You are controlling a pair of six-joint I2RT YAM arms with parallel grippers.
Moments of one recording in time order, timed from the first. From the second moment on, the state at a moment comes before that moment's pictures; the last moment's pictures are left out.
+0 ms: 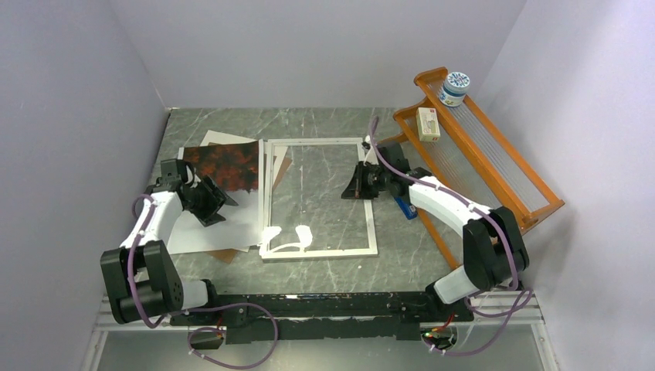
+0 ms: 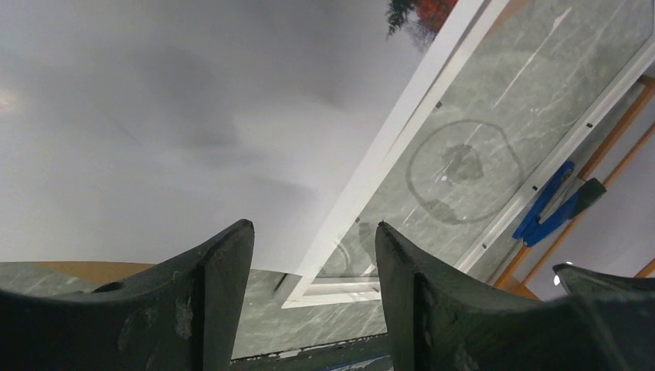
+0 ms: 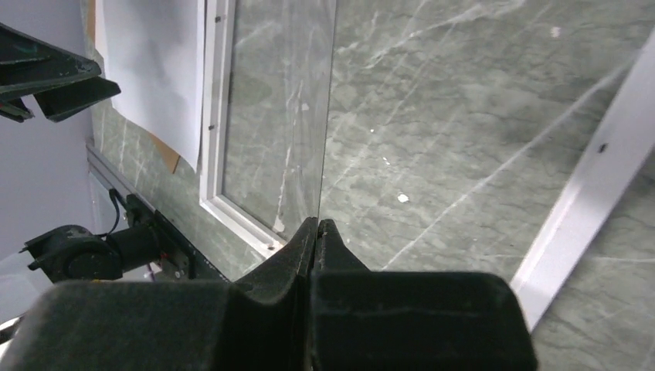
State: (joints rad) left arm 0.22 1.30 0.82 -0.65 0.38 -0.60; right arm 0.47 1.51 0.99 -0.27 -0.44 0.55
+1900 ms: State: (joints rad) left arm -0.05 1.67 1.00 -0.42 0.39 -0.60; right arm 0.28 1.56 0.77 0.15 -0.74 0.62
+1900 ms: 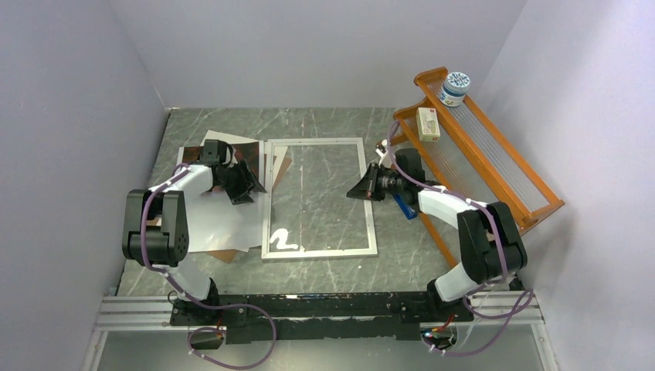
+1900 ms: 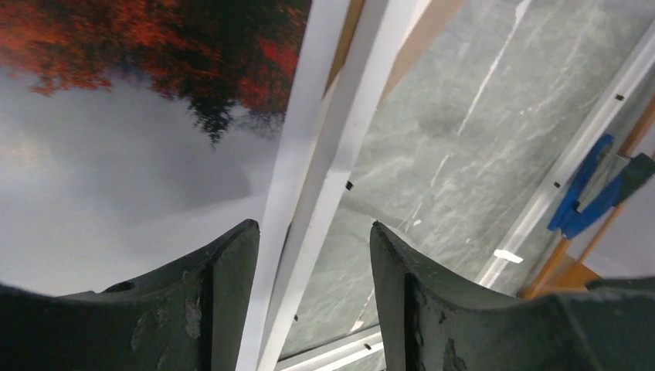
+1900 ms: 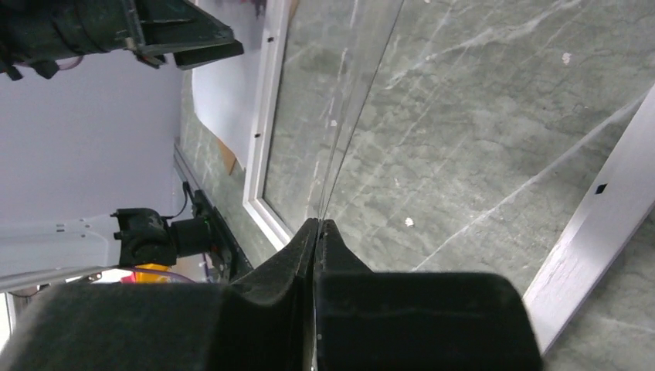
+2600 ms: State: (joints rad) left arm -0.05 1.40 0.97 -0.54 0.02 -0.70; right arm 0.30 1.36 0.86 0.19 -0.90 0.79
